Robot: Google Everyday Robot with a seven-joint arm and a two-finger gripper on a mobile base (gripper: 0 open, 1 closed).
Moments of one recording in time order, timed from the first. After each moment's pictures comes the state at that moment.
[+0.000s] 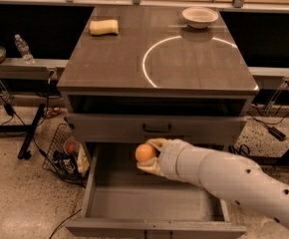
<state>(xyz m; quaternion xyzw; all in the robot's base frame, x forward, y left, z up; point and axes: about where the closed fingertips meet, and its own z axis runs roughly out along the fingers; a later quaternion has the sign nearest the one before) 0.481 -0.017 0.700 -0.53 0.71 0.06 0.46</state>
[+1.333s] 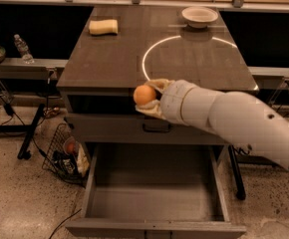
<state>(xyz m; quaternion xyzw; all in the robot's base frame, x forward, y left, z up) 0.555 -0.017 0.855 -0.54 0.62 0.00 0.56</state>
